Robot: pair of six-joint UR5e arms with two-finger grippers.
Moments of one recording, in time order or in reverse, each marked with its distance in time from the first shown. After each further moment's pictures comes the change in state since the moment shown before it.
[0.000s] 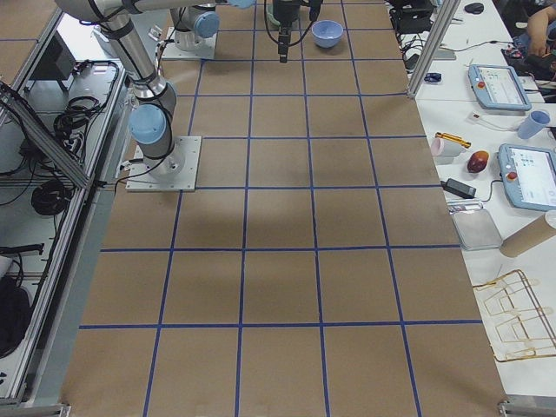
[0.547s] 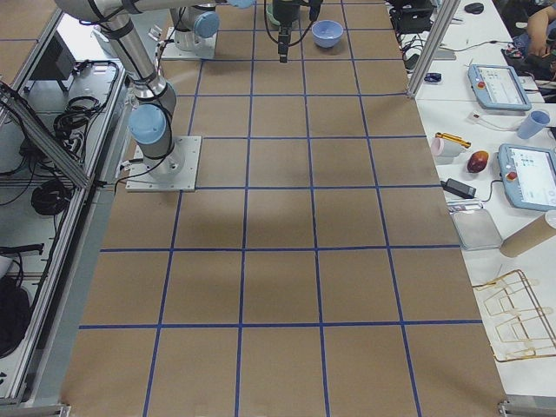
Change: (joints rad) left arm 0.000 0.000 -0.002 0.001 0.019 -0.013; right arm 0.000 0.000 0.000 0.000 0.000 0.000
